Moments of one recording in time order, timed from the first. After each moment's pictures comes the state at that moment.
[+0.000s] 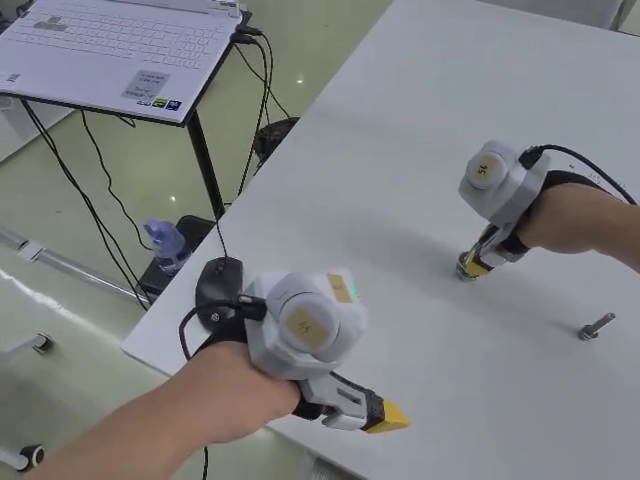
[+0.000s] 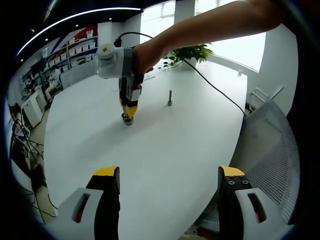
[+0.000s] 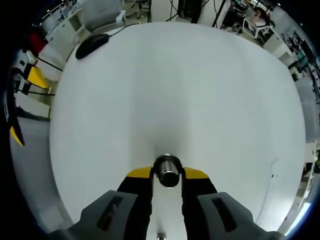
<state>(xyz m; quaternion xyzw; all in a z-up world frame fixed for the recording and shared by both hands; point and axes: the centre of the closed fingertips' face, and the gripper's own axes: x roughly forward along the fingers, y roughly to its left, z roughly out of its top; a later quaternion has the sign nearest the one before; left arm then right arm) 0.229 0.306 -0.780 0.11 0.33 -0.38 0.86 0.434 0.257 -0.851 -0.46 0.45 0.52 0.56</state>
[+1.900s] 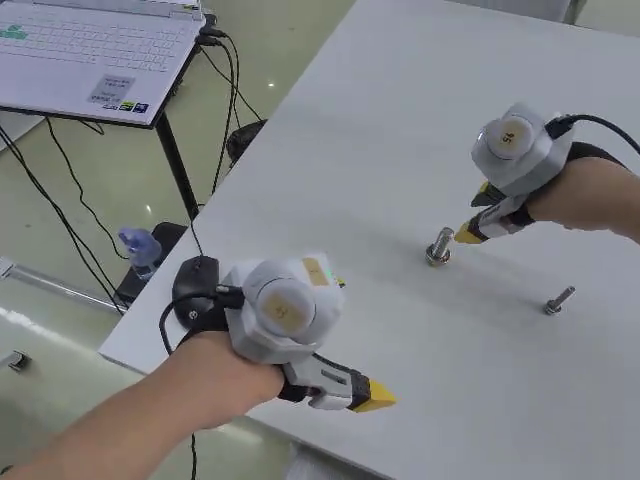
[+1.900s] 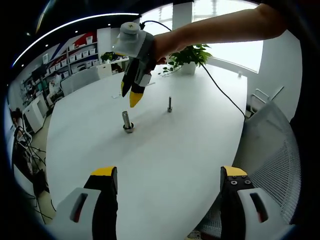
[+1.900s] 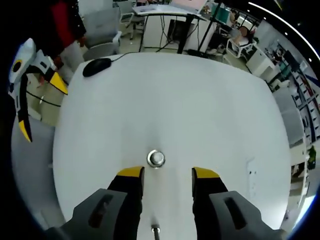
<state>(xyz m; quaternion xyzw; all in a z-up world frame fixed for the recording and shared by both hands) 0.235 0.297 -0.771 0.11 0.31 -0.37 0.87 0.440 0.239 -0.768 -0.41 0.34 0.53 0.66</state>
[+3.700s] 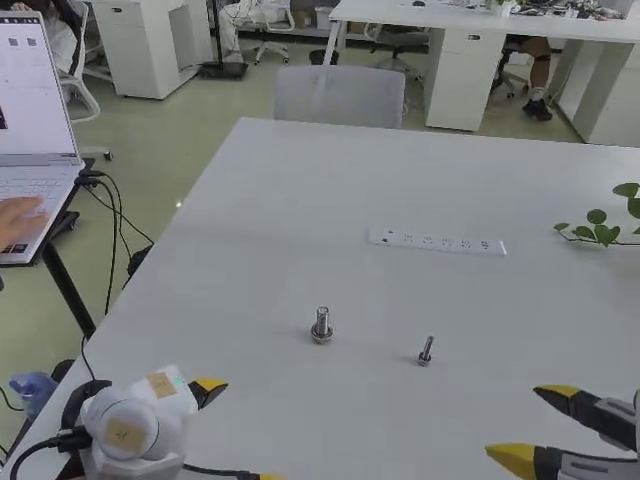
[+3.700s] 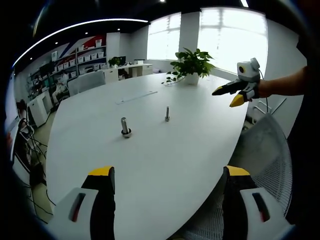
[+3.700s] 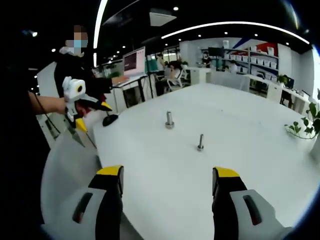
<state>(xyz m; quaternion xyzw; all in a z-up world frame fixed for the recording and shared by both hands) 0.212 0.285 -0.752 0.07 0.29 -0.36 0.89 0.258 0.029 -0.746 -0.07 0.26 0.44 0.85</state>
